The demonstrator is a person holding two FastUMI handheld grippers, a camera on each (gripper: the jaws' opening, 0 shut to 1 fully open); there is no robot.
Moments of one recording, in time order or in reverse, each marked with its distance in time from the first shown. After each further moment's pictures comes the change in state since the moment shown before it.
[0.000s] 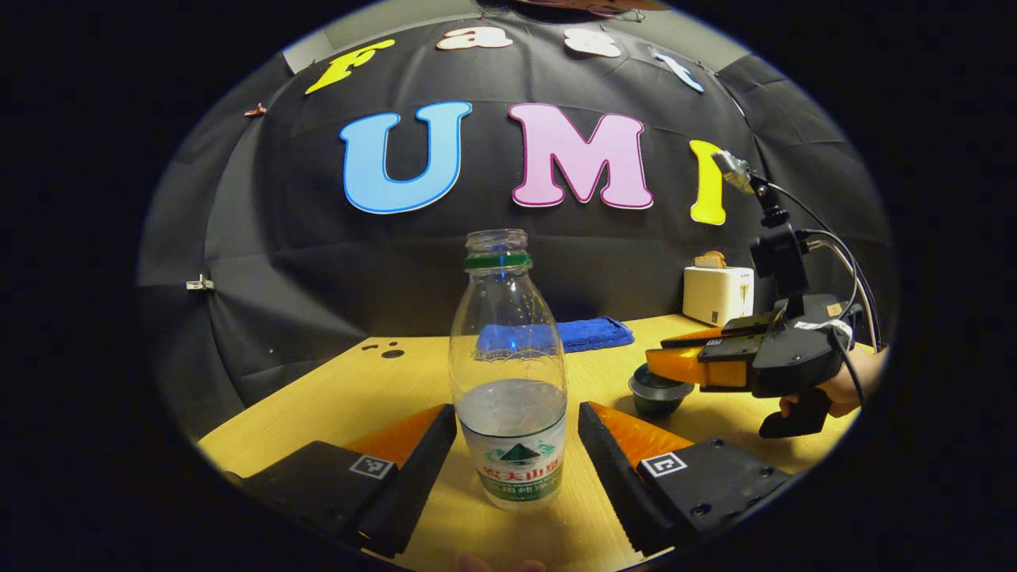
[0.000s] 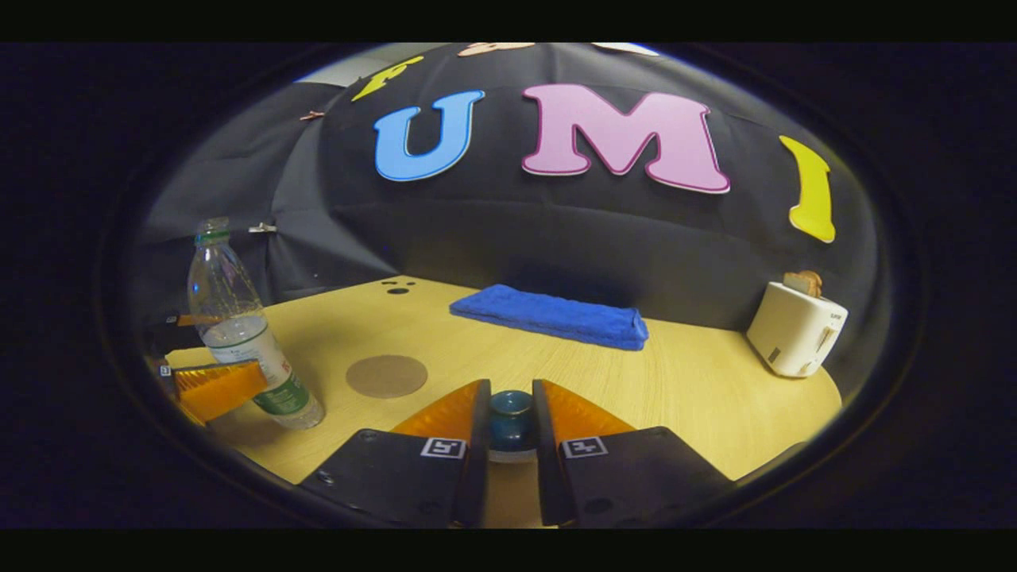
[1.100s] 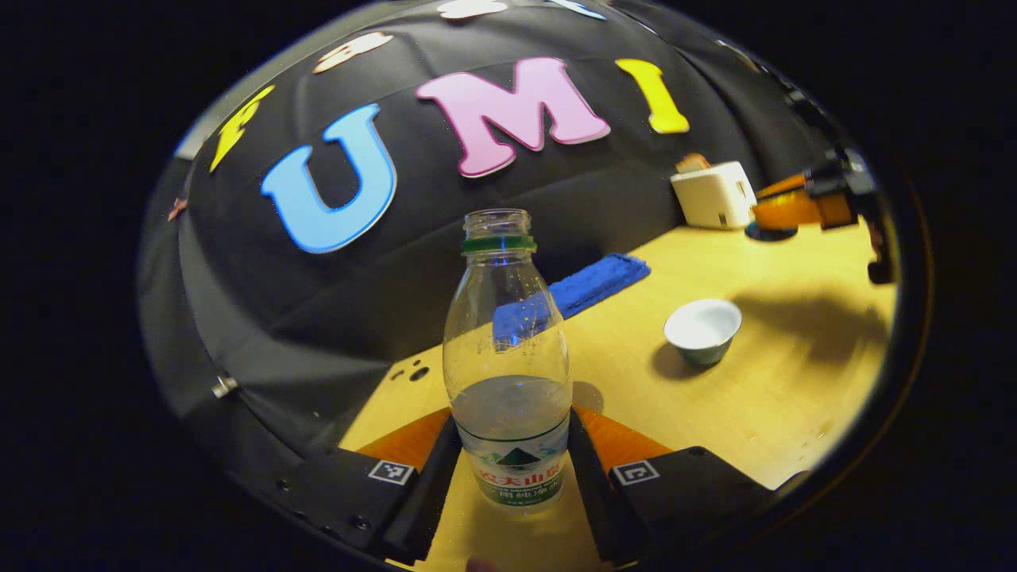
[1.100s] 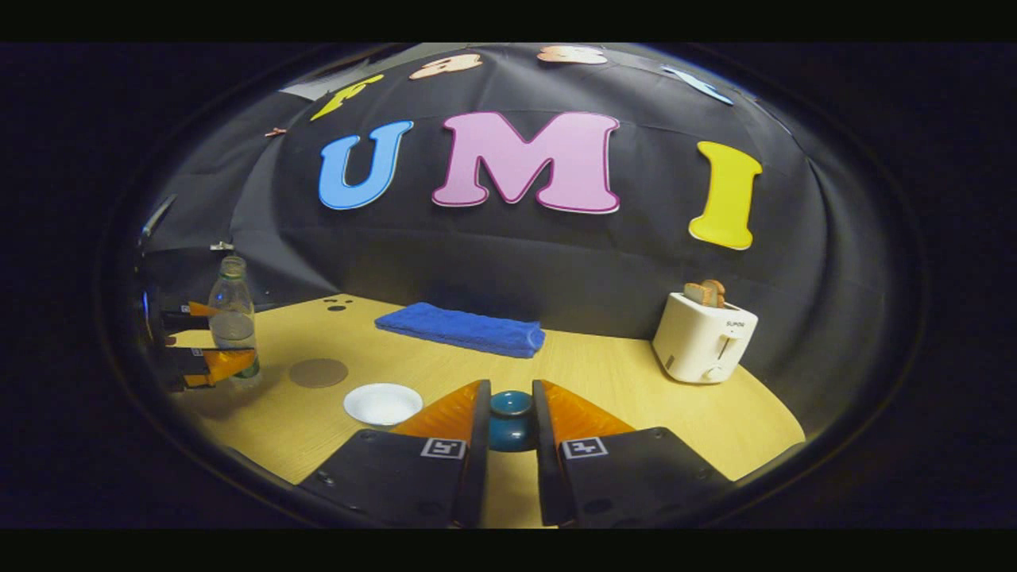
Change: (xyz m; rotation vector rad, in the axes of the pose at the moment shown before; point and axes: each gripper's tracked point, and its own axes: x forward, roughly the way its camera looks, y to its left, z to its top) left arm 0.040 0.015 -0.005 0.485 0.182 0.055; right arm -0.083 -0.120 0.008 0.026 -0.060 -0.193
